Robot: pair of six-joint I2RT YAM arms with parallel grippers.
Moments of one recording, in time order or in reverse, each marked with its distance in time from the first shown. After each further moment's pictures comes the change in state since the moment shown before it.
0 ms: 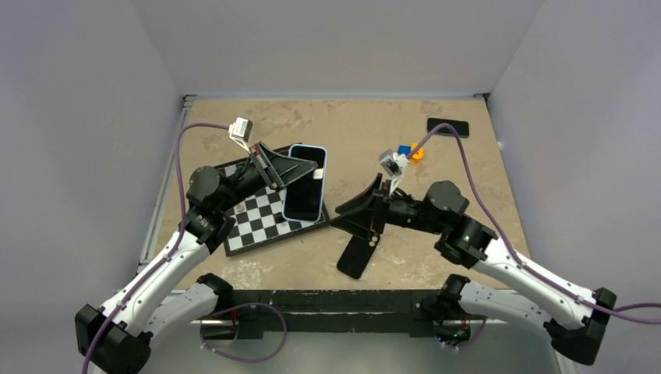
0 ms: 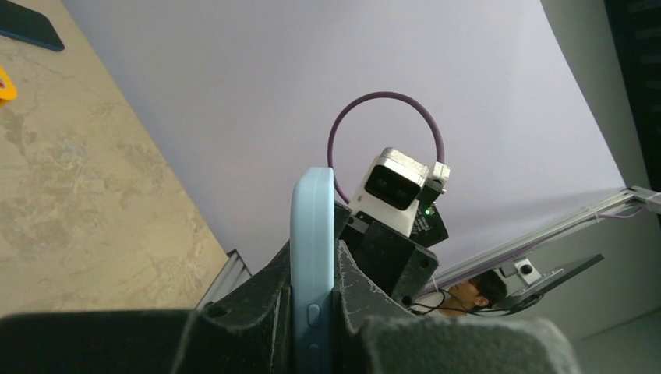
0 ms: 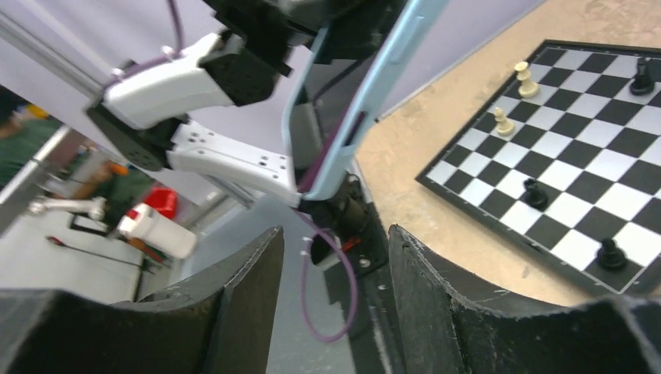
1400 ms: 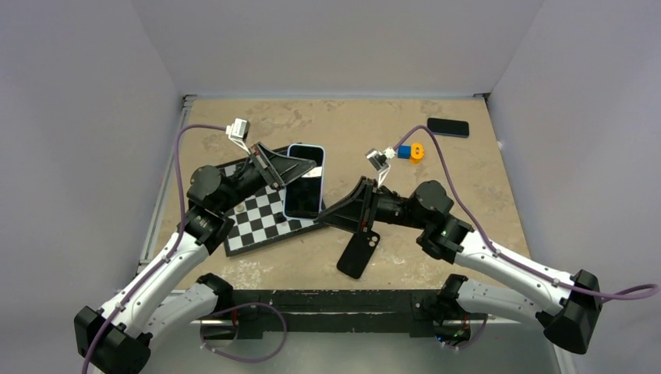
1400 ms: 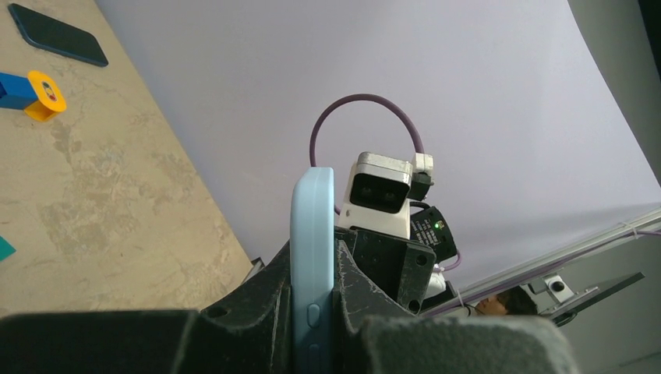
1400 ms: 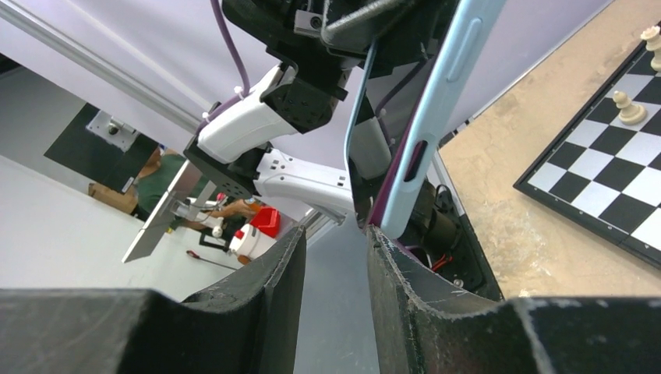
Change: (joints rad) left arm -0.006 -0.010 0.000 -0.074 -0.051 0.080; right arm -0.006 0.077 -0.093 0.327 -0.088 0.375
